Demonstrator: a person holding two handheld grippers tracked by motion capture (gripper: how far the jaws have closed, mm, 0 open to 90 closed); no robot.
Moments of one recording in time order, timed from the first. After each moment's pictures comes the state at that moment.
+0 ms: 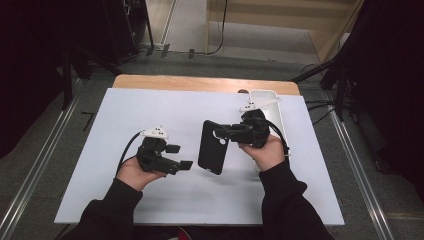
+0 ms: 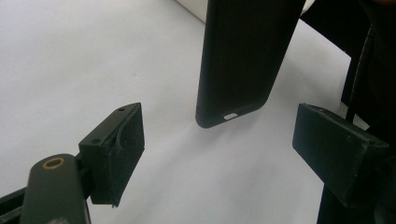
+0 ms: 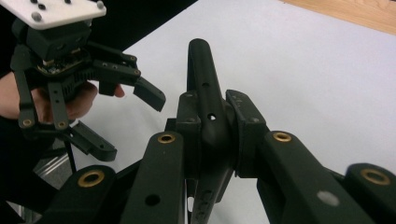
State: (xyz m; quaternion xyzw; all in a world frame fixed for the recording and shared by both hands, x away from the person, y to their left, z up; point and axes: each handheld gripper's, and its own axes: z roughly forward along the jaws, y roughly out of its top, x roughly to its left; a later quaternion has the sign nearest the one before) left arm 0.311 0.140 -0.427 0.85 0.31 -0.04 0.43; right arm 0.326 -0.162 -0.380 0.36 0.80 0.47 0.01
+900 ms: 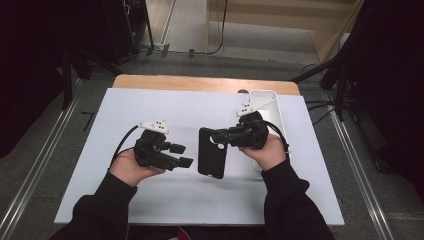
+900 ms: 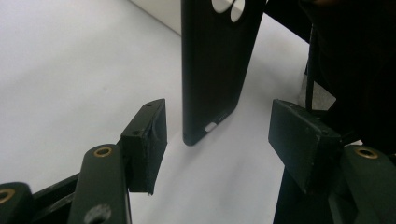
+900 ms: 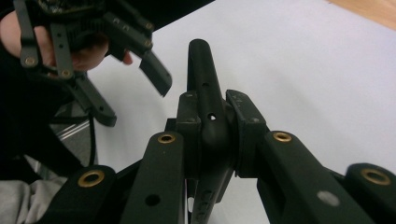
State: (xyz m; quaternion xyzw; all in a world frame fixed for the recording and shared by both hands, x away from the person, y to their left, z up) left arm 0.311 0.137 -0.391 0.87 0.25 -0.07 0.43; right arm 0.324 -0.159 -0.377 0.28 0.83 0.47 -0.02
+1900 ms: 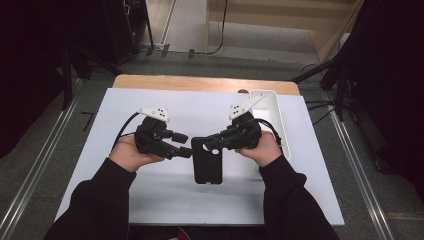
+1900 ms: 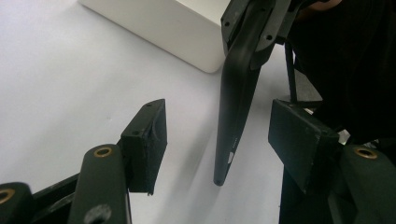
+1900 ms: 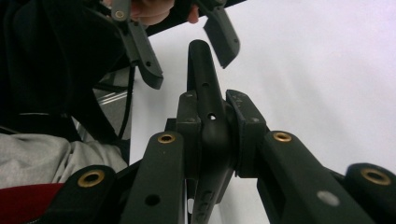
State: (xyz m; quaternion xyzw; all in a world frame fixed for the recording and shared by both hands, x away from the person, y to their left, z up) left arm 0.335 0.133 -0.373 0.88 0.20 -0.08 0.43; right arm 0.335 -0.145 -0.378 0.18 0.86 0.47 -0.08
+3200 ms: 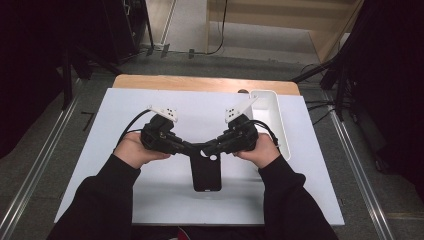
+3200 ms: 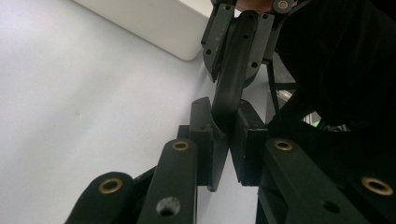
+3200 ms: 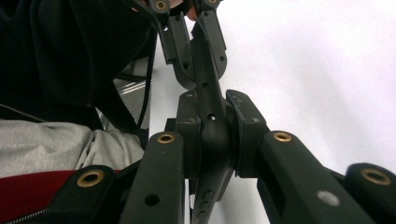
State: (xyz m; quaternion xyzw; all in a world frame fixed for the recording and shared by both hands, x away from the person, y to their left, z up) left arm 0.338 0.119 -0.369 0.89 0.18 -0.14 0.40; right arm 0.335 -0.138 -0.386 0.16 0.87 0.46 -0.12
